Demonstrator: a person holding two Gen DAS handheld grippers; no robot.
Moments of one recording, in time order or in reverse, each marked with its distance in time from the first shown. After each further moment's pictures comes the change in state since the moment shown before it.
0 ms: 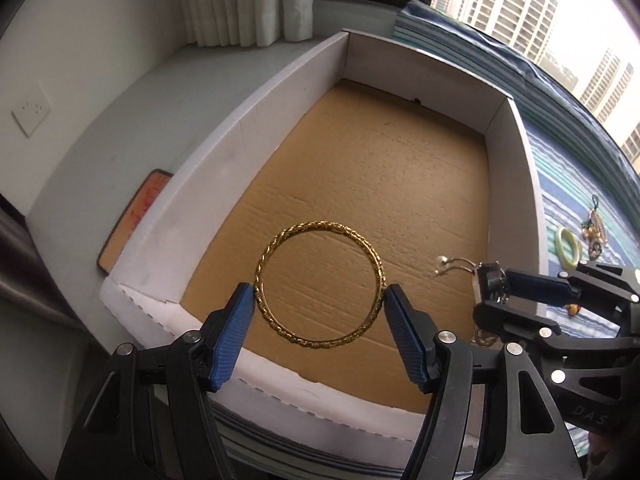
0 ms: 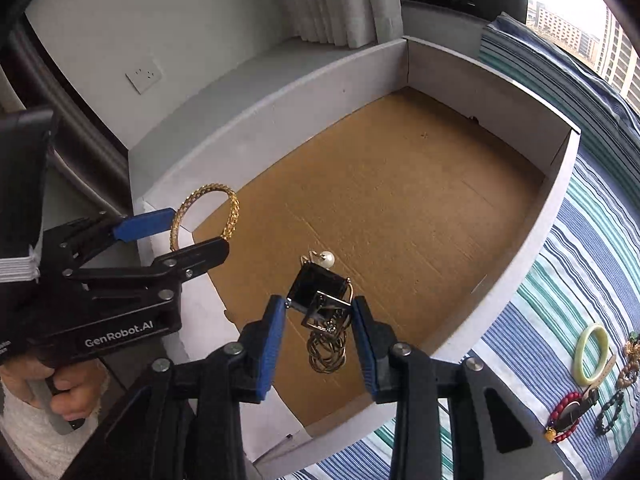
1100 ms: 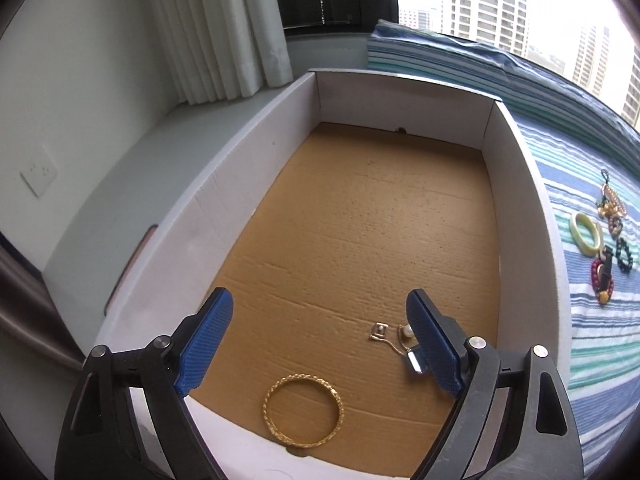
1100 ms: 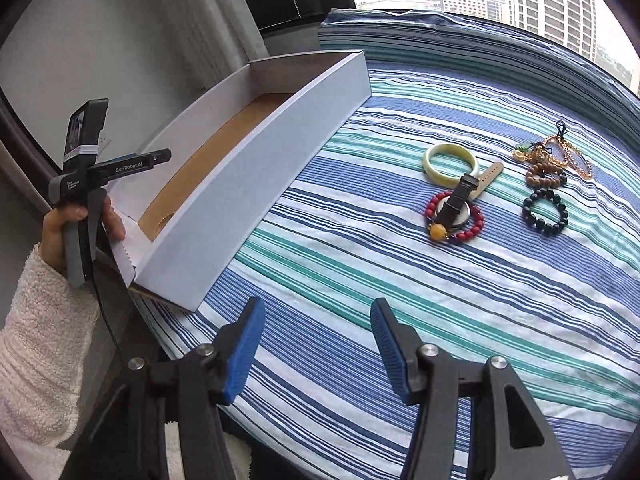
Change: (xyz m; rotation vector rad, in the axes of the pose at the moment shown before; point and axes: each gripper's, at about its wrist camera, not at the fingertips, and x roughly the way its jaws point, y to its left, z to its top) left arm 0.001 -0.035 -0.019 0.115 -0.161 0.067; right arm -0.131 -0.113 -0.222 0.315 -0.187 -0.104
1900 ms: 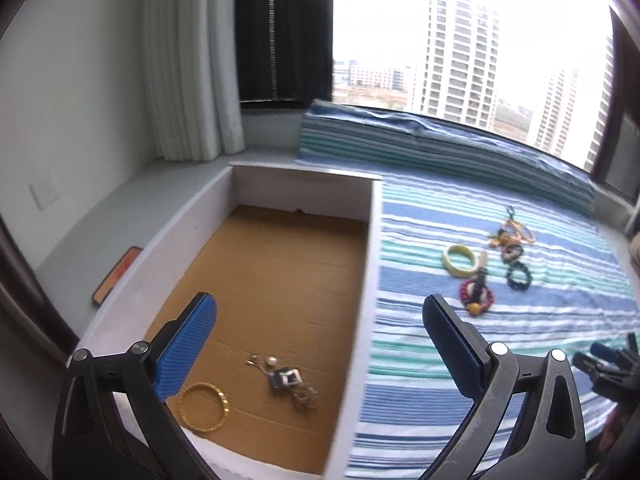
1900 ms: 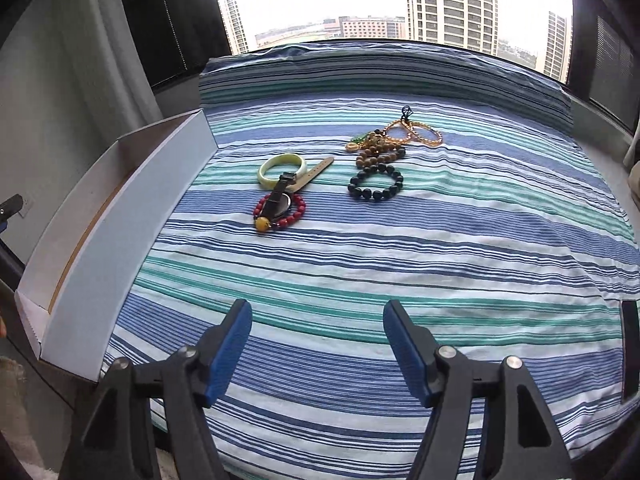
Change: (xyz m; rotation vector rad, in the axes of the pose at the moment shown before) left arm -0.156 -0.112 -0.047 0.032 -0.242 -0.155; right arm -0.067 -0.092 -0.075 0.208 -0.169 -0.307
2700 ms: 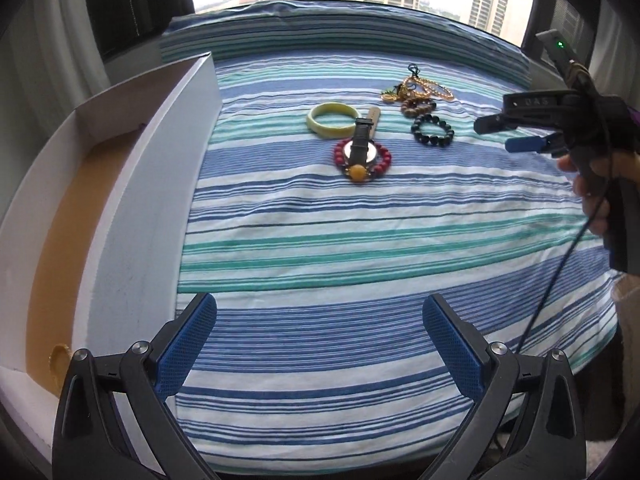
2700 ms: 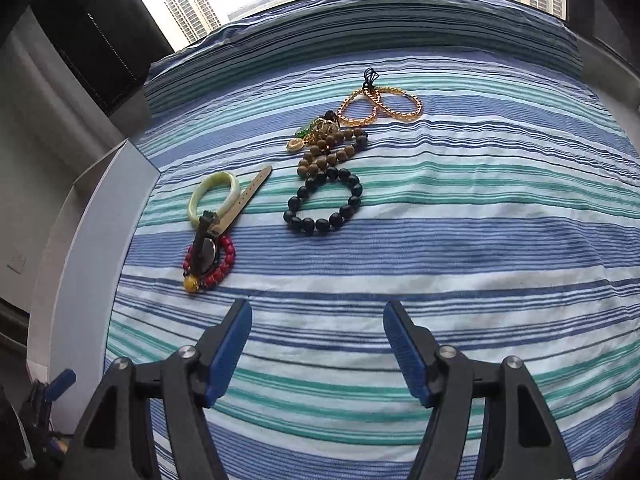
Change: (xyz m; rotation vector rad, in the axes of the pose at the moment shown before) left arm 0.081 -0.129 -0.094 0.205 0.302 -0.195; right arm 0.107 -0.088 0.092 0.178 0.165 0.068
